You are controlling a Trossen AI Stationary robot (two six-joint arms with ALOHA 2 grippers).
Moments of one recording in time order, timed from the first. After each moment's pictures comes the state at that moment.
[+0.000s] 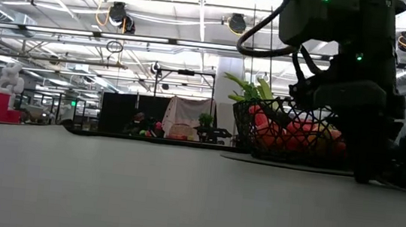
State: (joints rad) left arm -0.46 1.16 0.99 -0.38 -0.54 0.02; right arm 0.28 1.78 1.04 -0.90 -0.01 1.09
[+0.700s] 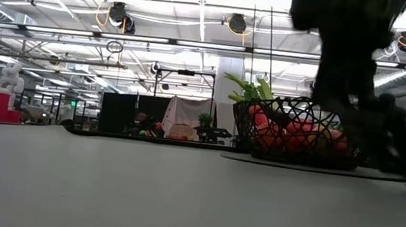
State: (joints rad) left arm -0.46 1.16 0.99 -0.34 -0.54 0.04; right arm 0.39 1.56 1.04 -0.65 0.19 0.95
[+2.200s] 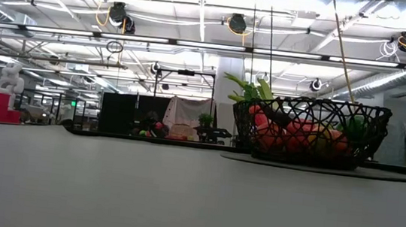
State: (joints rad) left arm -0.52 1.16 0.99 -0.34 -0.54 -0.19; right arm 0.90 1.36 1.04 0.12 0.79 -0.85
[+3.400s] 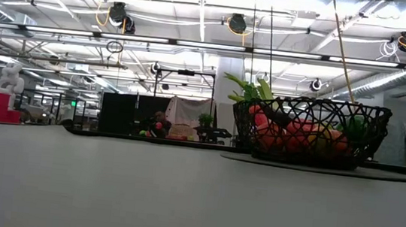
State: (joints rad) left arm -0.52 1.16 0.99 -0.34 -0.54 -0.18; right arm 0.81 1.38 1.04 0.50 0.78 0.02
